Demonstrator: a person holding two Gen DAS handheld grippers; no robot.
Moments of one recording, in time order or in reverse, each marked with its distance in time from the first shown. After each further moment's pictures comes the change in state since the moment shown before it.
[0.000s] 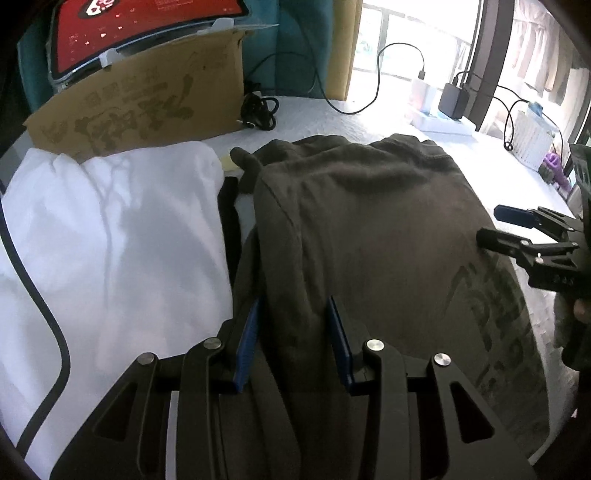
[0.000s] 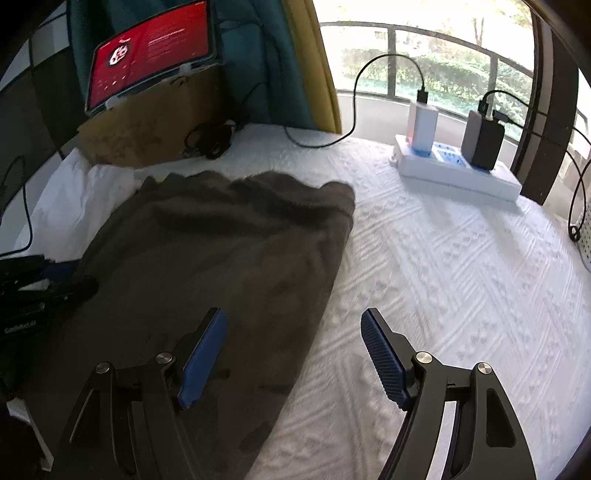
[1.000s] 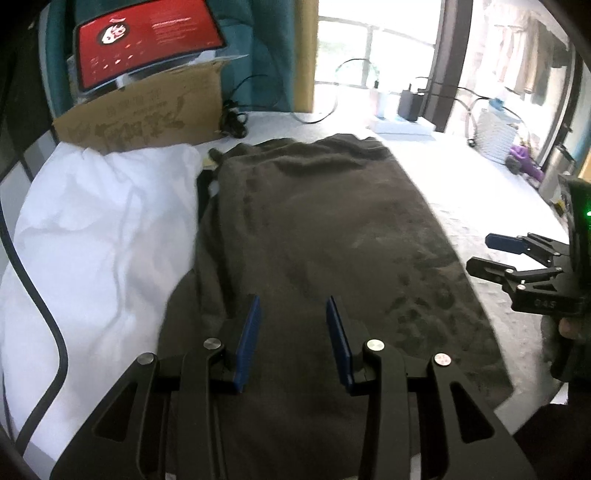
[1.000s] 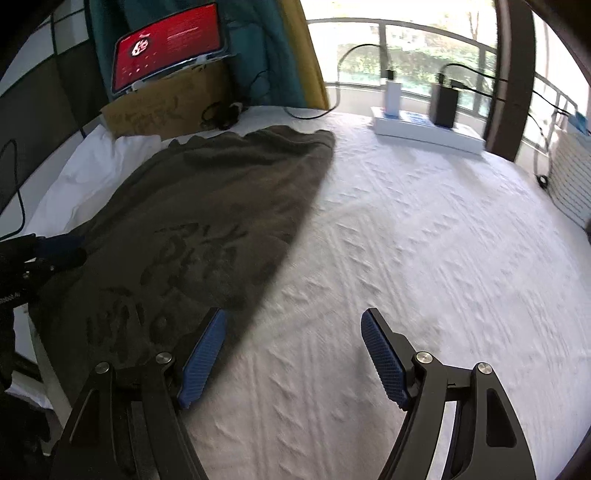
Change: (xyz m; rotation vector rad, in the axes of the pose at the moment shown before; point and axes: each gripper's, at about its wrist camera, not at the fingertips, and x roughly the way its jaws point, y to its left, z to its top) left arm -0.062 -0.047 -0.048 0.011 -0.078 -0.038; right arm -0.065 -0.009 -0.080 0.040 -0.004 -0.012
